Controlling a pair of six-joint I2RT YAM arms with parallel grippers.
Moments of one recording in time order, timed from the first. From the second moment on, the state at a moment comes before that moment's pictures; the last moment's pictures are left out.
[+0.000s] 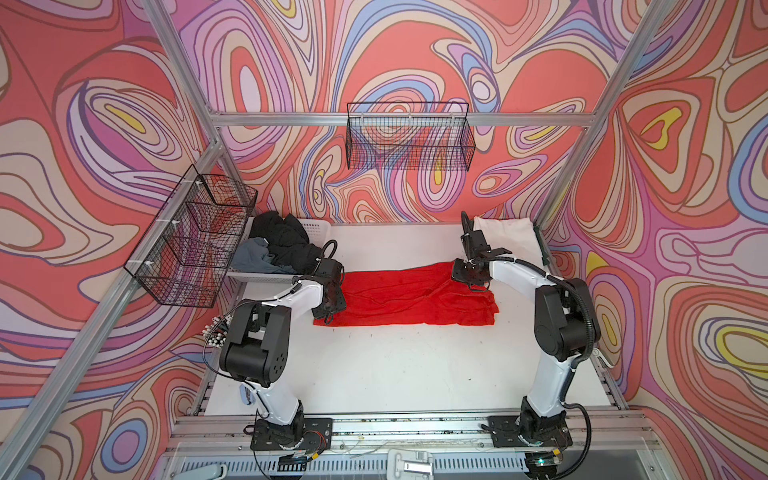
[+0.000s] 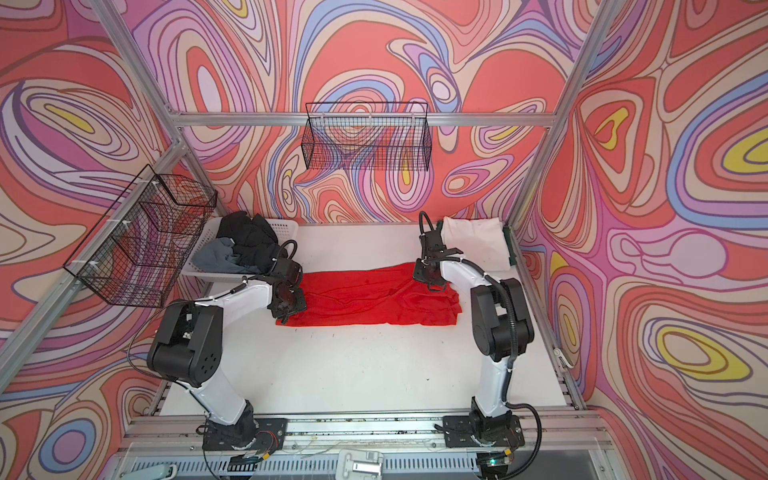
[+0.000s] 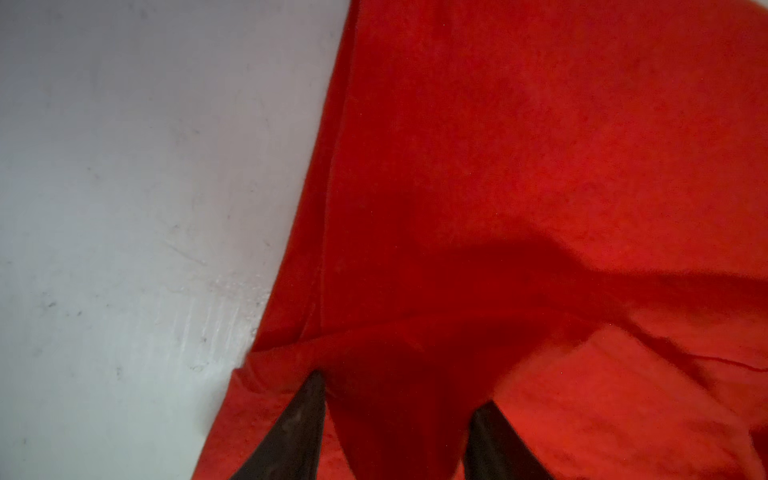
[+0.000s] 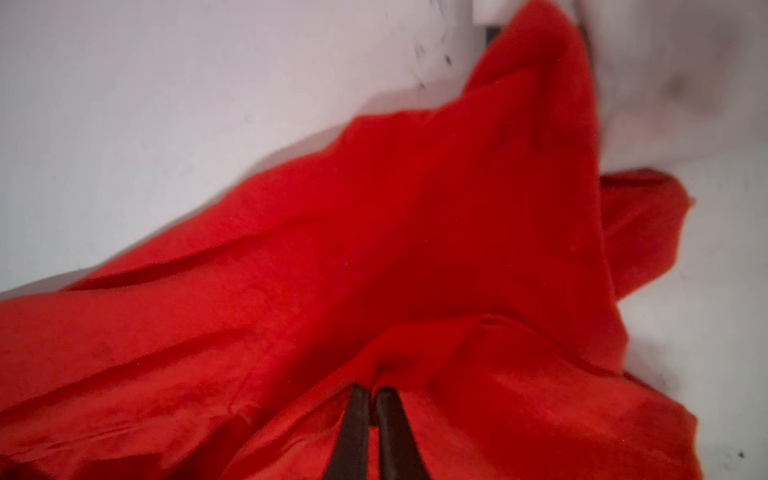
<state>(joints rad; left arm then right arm) -0.22 1.73 1.02 -0.55 -0.11 -0.61 0.25 1.93 1.43 -0.56 0.02 0.50</state>
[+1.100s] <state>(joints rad) -0.20 1.71 1.15 -0.59 -0.21 -0.56 0.30 2.03 1.56 -0.67 0.24 0.46</state>
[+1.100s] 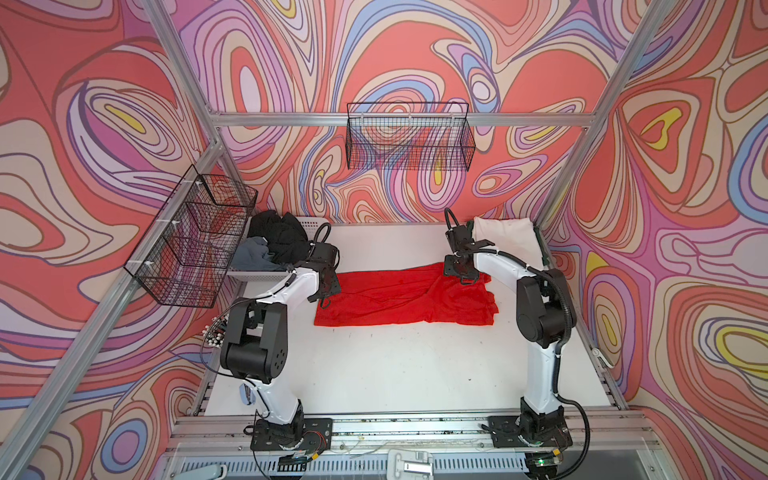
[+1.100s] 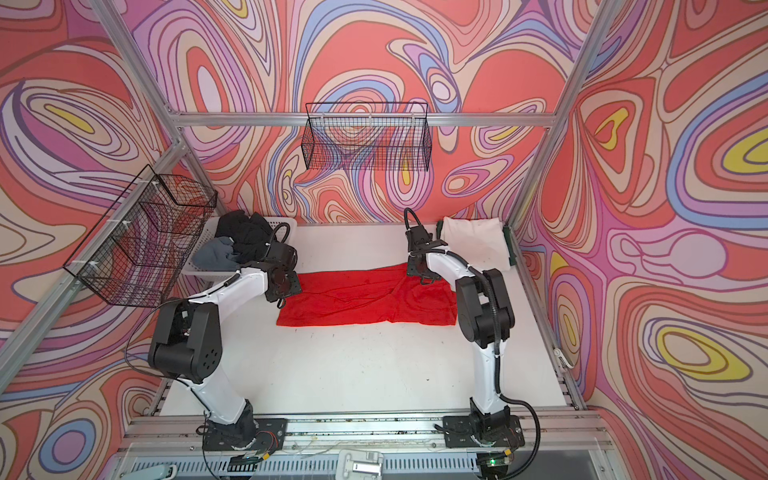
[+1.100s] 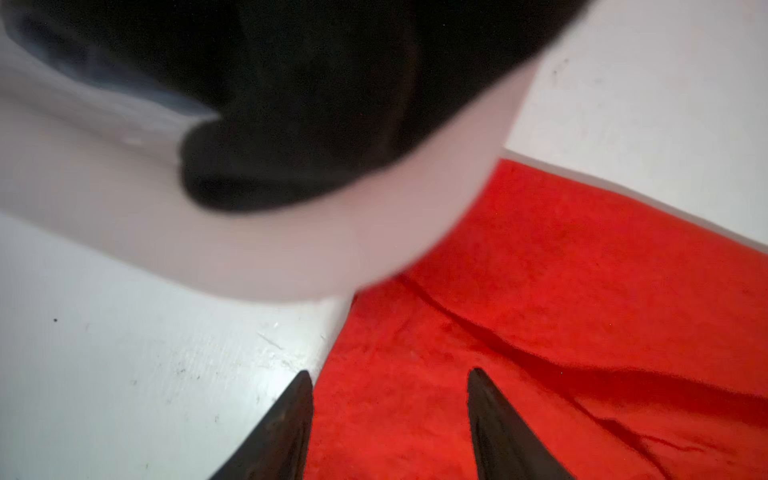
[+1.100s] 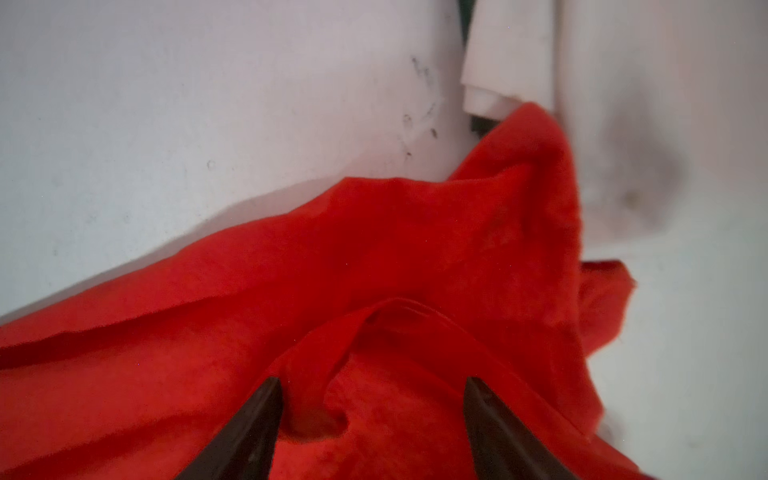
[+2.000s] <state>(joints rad) -0.36 1.90 1.20 -0.54 -0.26 -0.53 0.34 2.23 1.66 -0.58 0.27 0.49</state>
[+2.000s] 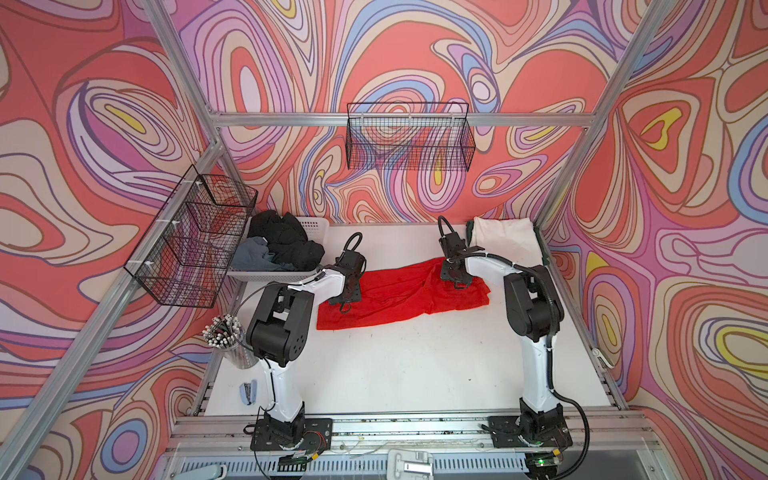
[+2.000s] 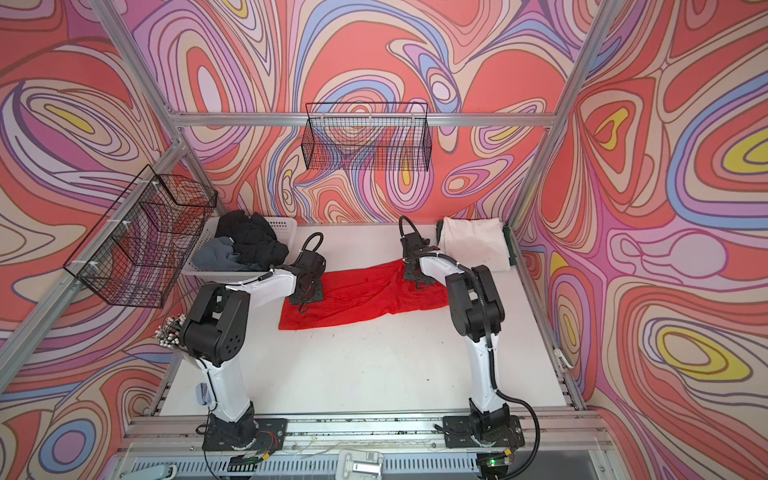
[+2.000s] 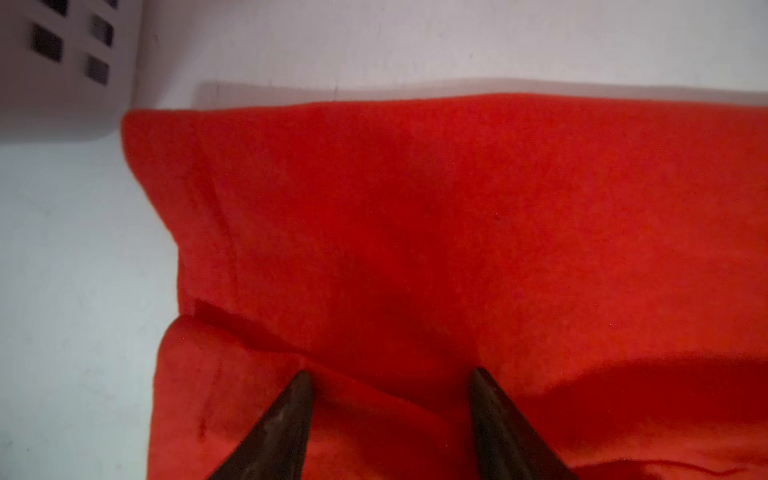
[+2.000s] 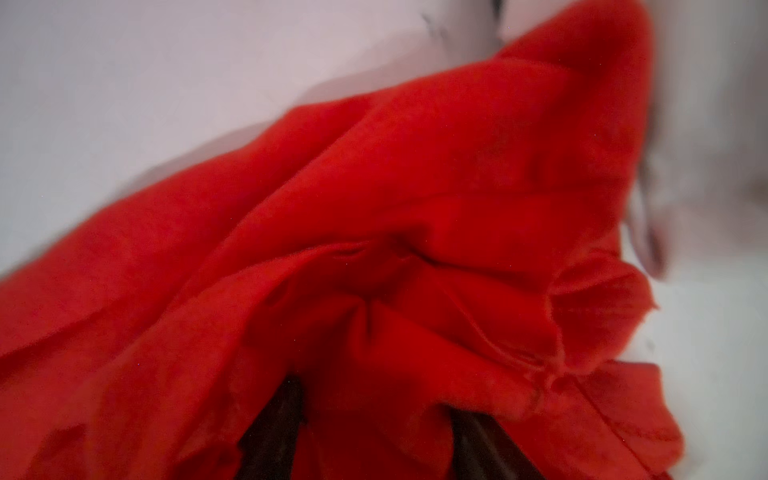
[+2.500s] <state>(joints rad) -0.63 1.67 0.89 -0.54 -0.33 -0.77 0.43 2.65 2.38 -0.73 0.19 0.27</state>
